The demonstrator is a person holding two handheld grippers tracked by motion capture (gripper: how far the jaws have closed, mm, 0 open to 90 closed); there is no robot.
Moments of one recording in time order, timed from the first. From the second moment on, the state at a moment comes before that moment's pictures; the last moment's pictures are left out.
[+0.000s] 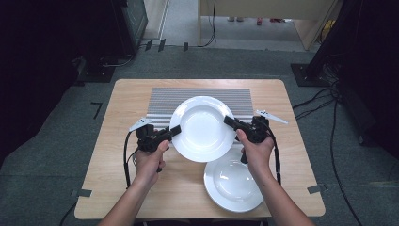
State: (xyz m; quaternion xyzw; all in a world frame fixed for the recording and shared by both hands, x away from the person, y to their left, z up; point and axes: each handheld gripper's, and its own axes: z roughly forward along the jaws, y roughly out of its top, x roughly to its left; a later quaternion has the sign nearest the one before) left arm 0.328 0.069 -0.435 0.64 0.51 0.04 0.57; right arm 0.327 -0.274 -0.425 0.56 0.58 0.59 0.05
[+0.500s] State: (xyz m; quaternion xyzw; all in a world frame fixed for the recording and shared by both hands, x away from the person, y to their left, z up) left arm 0.391 0.068 -0.439 0.64 0.54 0.04 0.55; right arm 0.386 -0.268 -0.436 0.58 0.56 0.59 0.04
